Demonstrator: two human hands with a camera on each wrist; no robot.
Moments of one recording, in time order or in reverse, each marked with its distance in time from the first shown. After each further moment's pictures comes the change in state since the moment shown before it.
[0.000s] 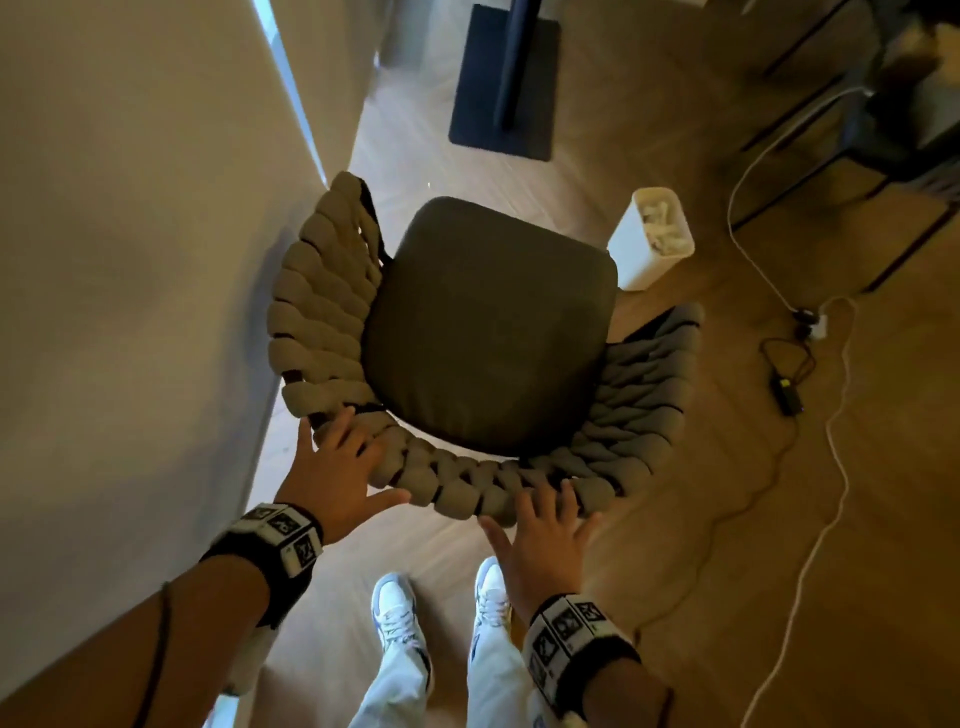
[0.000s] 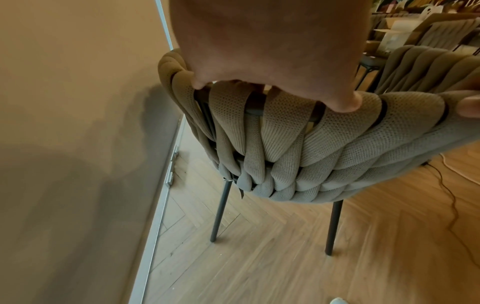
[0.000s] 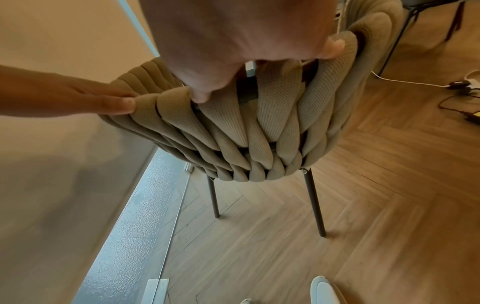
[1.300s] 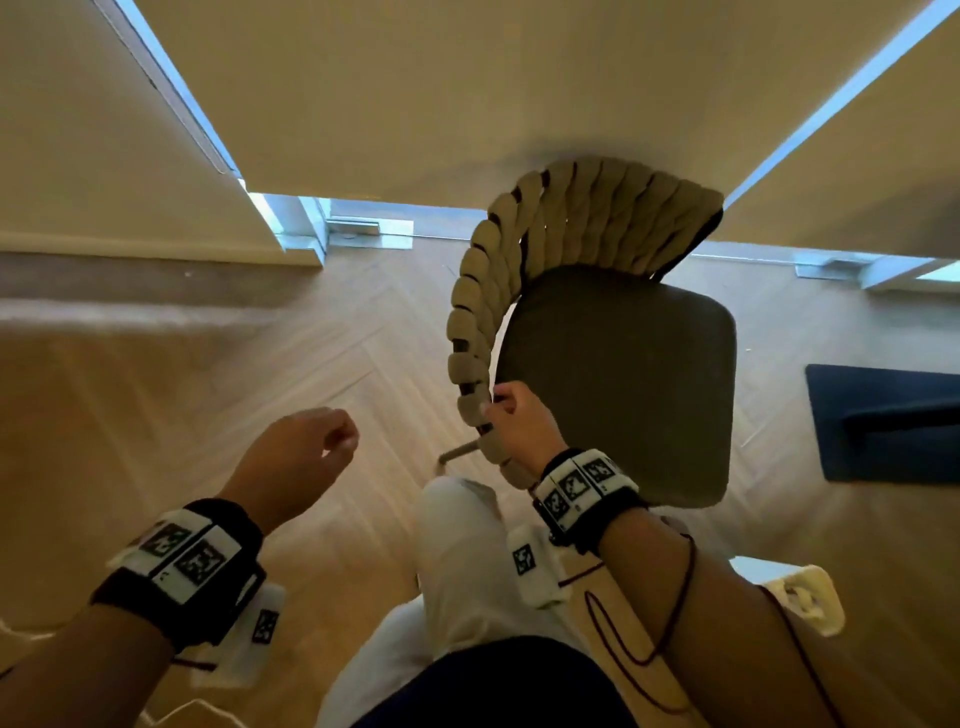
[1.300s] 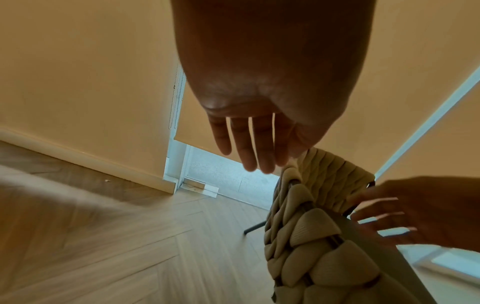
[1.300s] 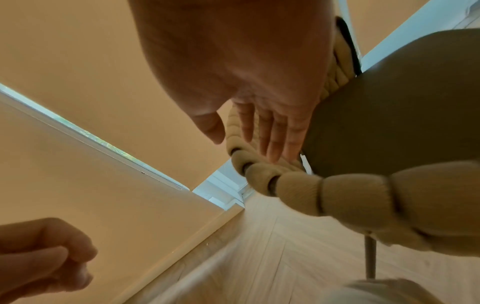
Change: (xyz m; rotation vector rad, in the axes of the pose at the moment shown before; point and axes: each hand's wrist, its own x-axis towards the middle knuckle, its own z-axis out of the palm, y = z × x) left_hand -0.079 0.462 -0.043 -0.971 0.508 -1.458; right_hand 0.102 0.112 -0.172 -0.183 -0.796 -0.958
